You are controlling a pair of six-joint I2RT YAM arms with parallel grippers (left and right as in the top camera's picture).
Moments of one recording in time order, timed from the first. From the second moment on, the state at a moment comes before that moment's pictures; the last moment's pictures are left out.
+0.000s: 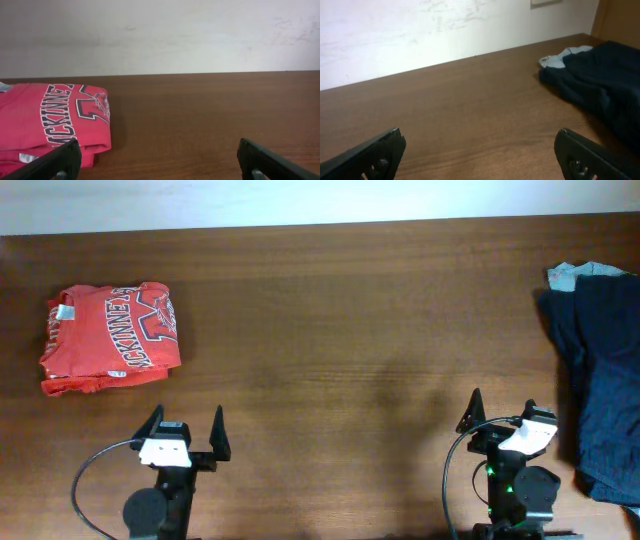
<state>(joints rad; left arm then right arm) 0.05 0.07 0.07 -0.07 0.12 -0.01 -0.10 0.07 0.02 -0.04 0.09 0.15</state>
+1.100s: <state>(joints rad) 0.04 1.38 1.35 -0.69 0.36 -0.03 -0.11 1.39 1.58 -1.23 -0.04 0.14</state>
